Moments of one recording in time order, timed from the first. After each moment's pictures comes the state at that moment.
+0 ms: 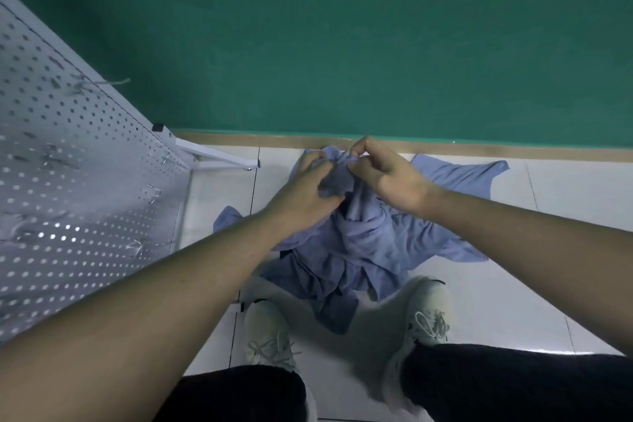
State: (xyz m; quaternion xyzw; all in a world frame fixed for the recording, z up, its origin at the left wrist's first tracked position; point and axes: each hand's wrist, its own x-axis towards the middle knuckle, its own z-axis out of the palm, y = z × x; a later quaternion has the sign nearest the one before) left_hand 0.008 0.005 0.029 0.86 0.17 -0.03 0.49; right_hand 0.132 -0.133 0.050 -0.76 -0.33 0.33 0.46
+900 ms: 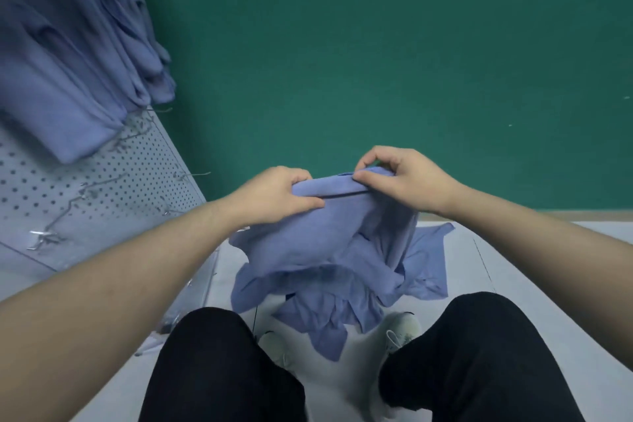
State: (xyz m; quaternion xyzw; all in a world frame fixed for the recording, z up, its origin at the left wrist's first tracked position) left_hand -0.092 -0.046 0.312 0.95 0.13 0.01 0.30; right_hand 0.047 -0.254 0.326 -0.79 -0.46 0.13 0.39
